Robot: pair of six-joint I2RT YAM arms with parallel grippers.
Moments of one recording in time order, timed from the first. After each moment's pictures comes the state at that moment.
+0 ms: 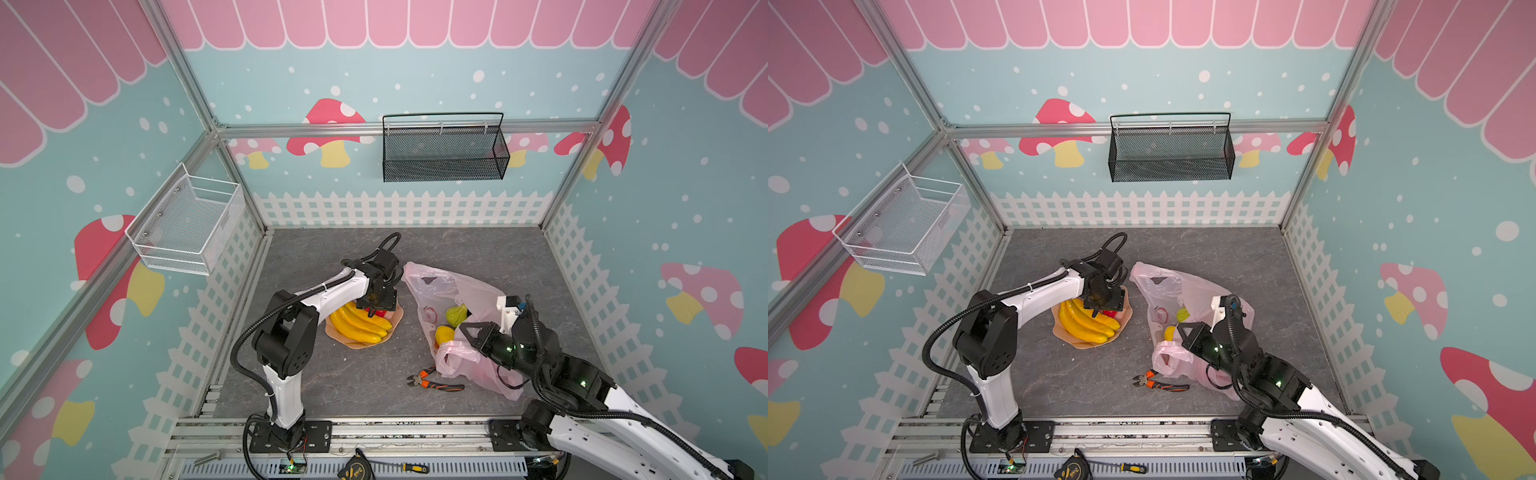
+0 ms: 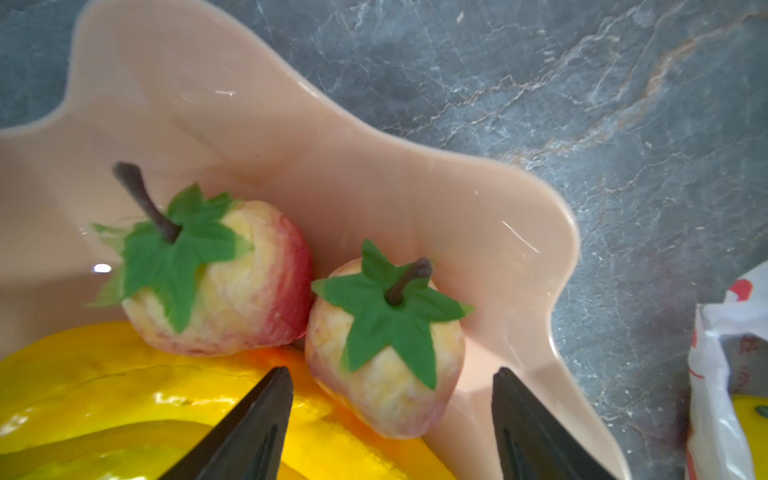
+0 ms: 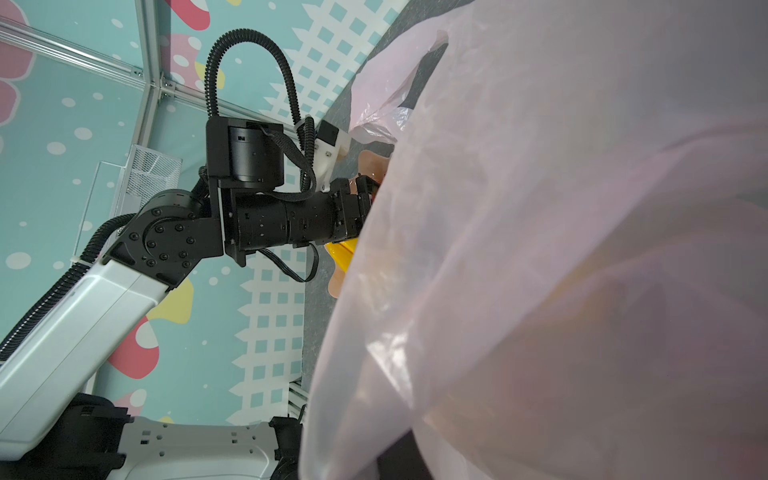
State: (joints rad) left arm -0.56 1.91 1.43 -0.82 -0.04 -0.48; right arm 0.84 0.61 0.70 -0.54 0.11 1.17
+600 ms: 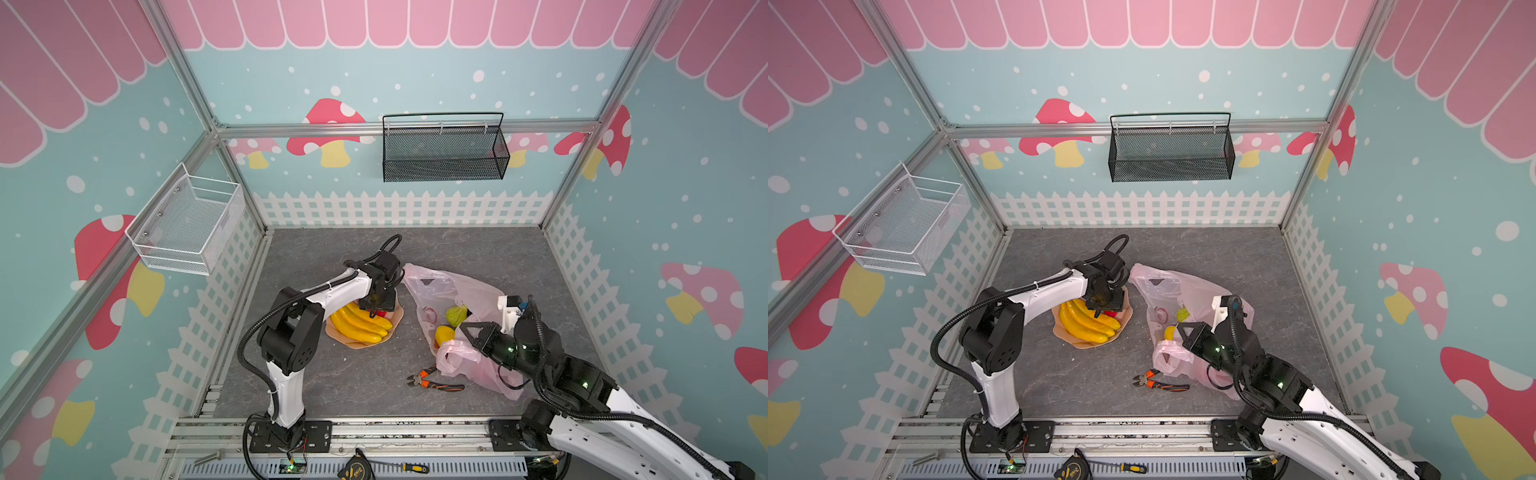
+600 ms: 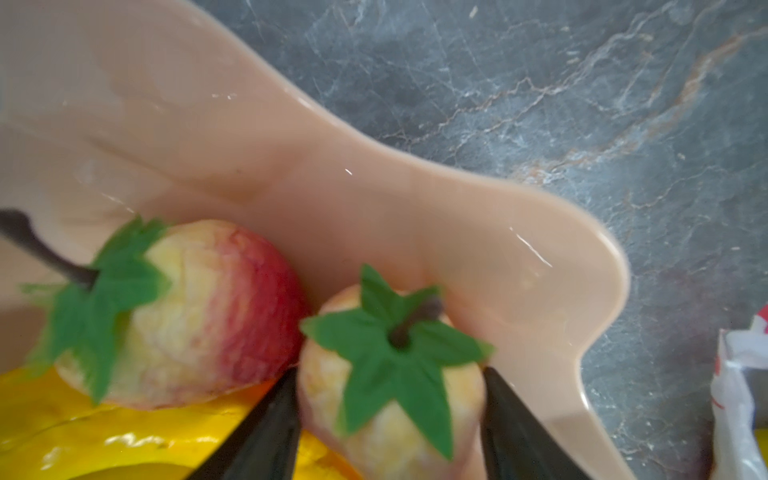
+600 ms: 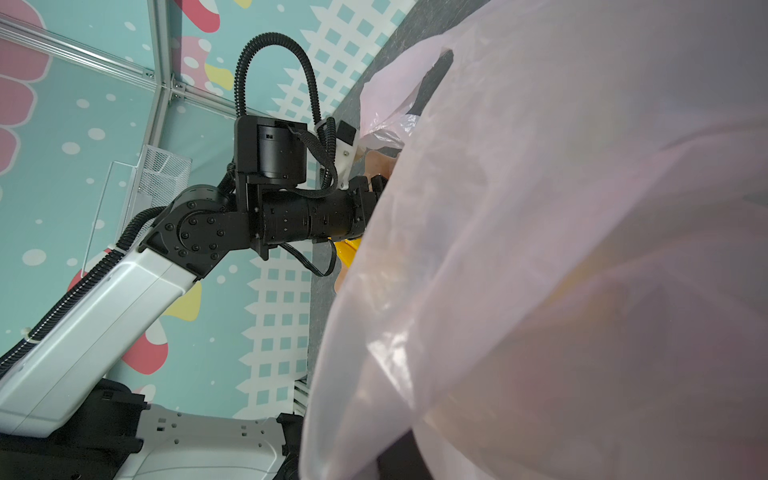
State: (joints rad) left arm -0.56 1.94 1.43 -0.80 -0.05 -0.48; right arm 0.84 0.59 0.70 -0.54 0.10 1.17
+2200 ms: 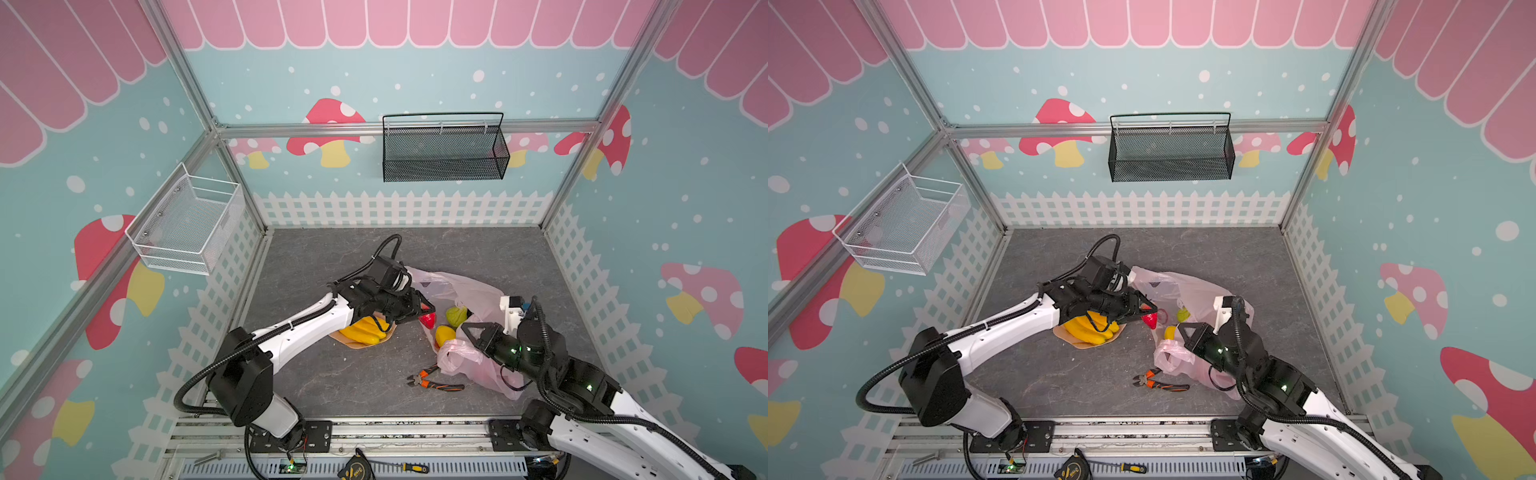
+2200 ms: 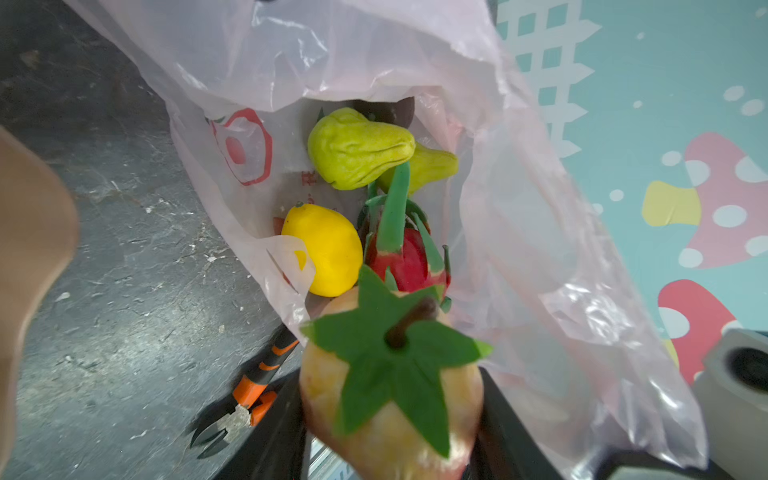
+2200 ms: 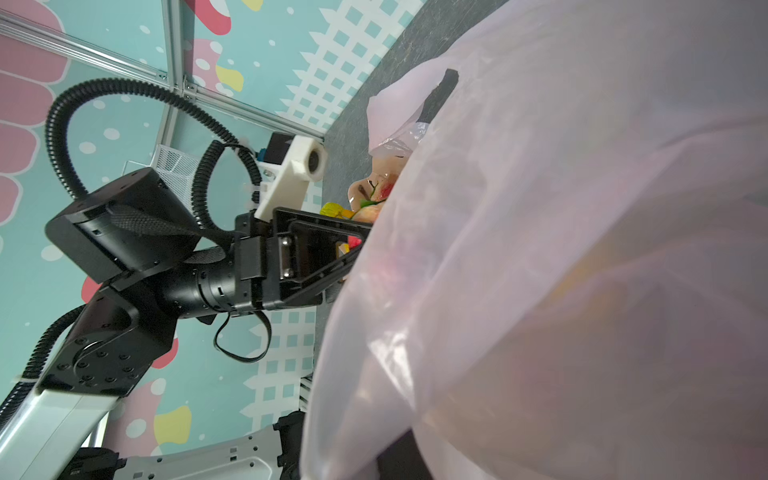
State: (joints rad) left arm -0.72 1.59 1.20 -0.43 0.53 -0.95; right arm 0.84 0.57 0.70 -0.54 0.09 1.17
